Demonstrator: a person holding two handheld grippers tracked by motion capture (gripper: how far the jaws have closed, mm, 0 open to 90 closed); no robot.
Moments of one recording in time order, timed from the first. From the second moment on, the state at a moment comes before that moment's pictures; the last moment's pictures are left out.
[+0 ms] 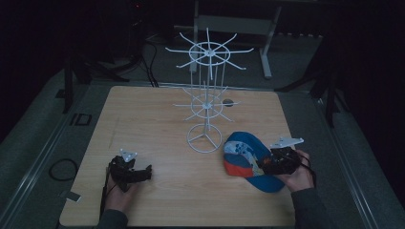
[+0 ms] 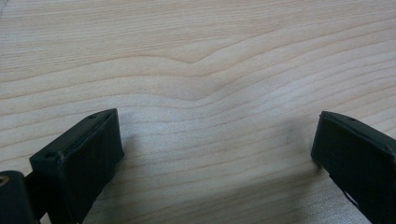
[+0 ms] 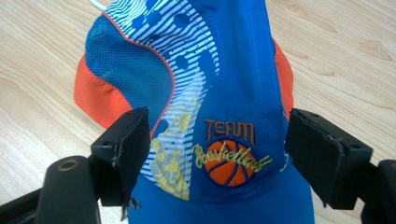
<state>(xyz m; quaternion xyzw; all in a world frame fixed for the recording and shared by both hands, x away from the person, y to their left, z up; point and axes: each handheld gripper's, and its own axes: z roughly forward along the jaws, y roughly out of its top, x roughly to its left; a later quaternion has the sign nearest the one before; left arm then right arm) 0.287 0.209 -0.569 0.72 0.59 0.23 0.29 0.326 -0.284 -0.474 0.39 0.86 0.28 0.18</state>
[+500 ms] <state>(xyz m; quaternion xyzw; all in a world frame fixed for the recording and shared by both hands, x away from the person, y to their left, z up) 0.287 0.209 -0.569 0.72 0.59 0.23 0.29 0.352 -0.283 -0.480 0.39 0.87 0.25 0.15</state>
